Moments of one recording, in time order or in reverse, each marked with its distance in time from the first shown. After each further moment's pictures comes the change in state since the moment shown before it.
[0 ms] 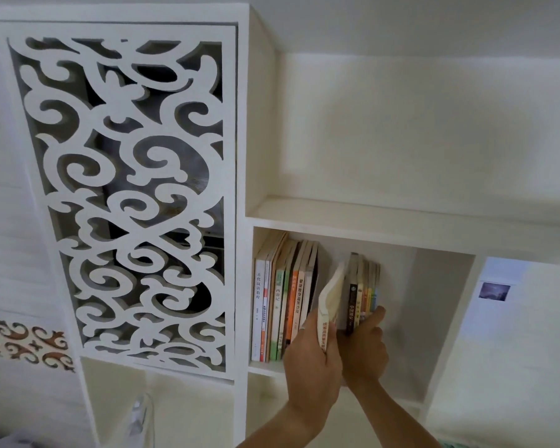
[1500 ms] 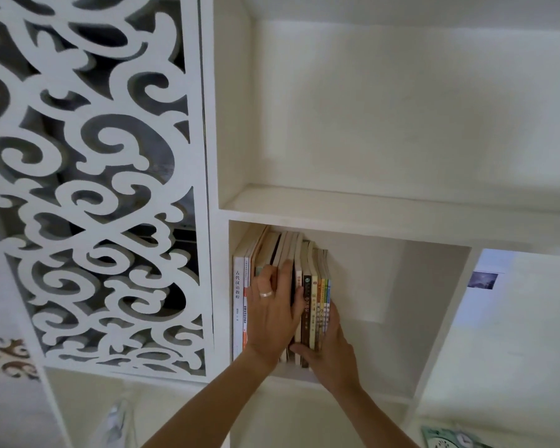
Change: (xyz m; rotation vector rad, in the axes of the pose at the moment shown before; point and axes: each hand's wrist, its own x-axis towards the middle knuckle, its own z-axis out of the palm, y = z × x) left_hand 0.099 -0.065 0.016 0.509 0.123 0.415; right_hand -0.005 0.017 0.013 0.204 -0.411 -0.345
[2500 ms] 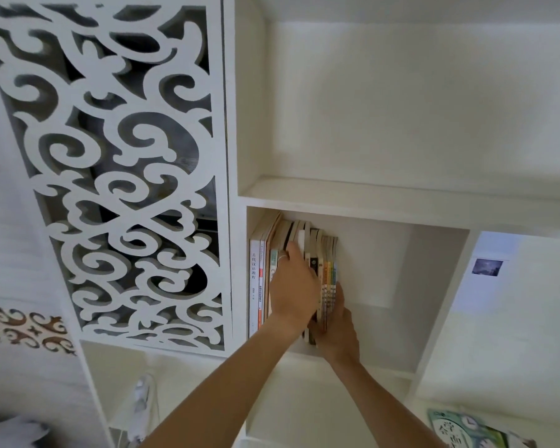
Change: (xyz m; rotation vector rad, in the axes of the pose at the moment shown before) left_hand 0.026 0.052 -0.060 -0.188 -0.306 -0.359; right_hand -0.009 -0.020 0.010 -0.006 0.078 0.188
